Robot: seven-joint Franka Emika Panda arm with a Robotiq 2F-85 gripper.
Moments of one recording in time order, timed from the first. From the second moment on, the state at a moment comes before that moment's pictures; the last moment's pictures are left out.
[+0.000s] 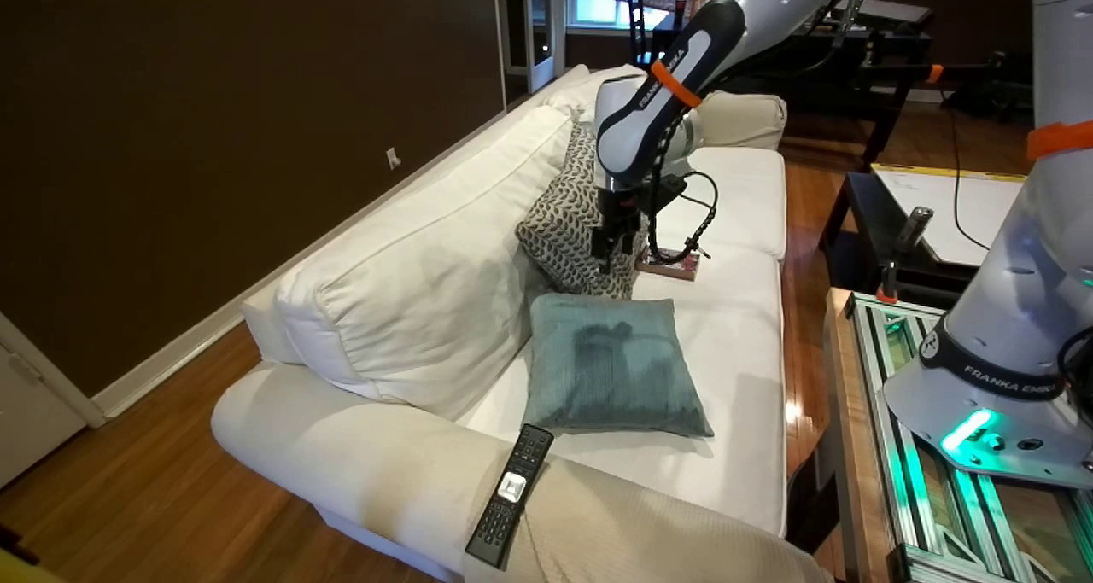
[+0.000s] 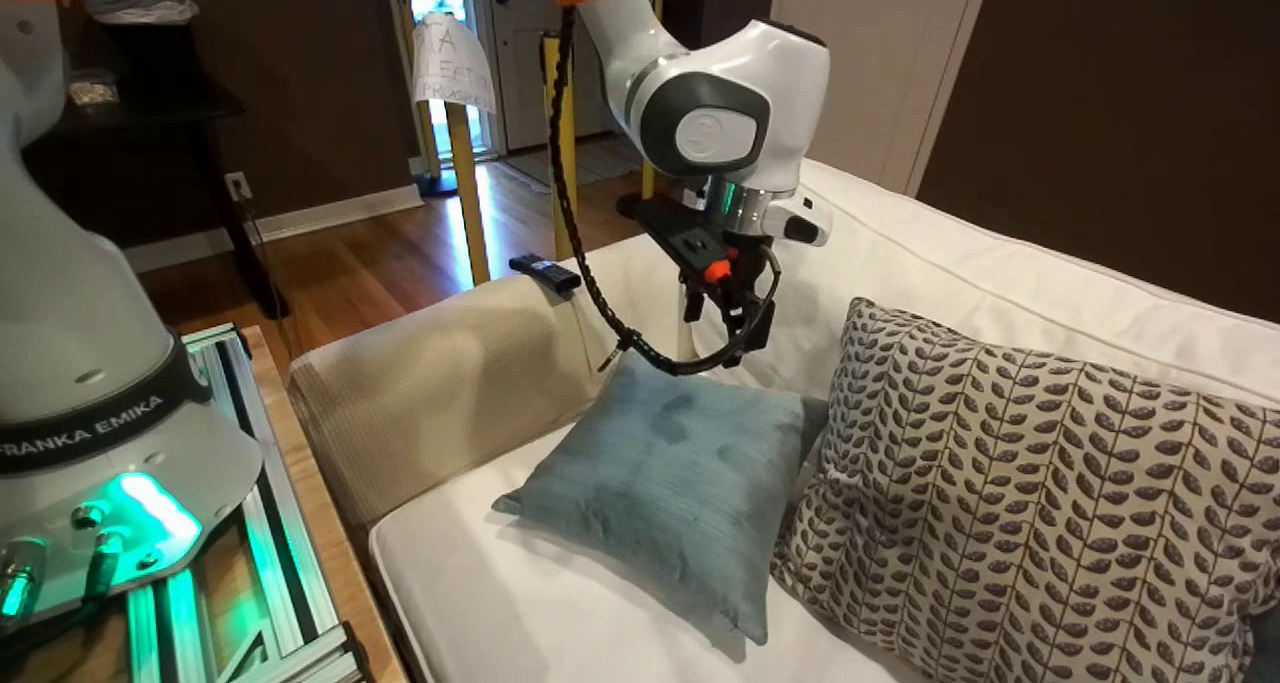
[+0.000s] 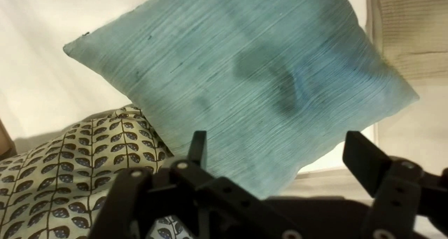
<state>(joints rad) -0.26 0.43 -0.05 -2.17 0.12 2.52 -0.19</state>
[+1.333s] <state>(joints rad) -0.34 0.05 -0.16 -2.34 0.27 2.31 -0.45</state>
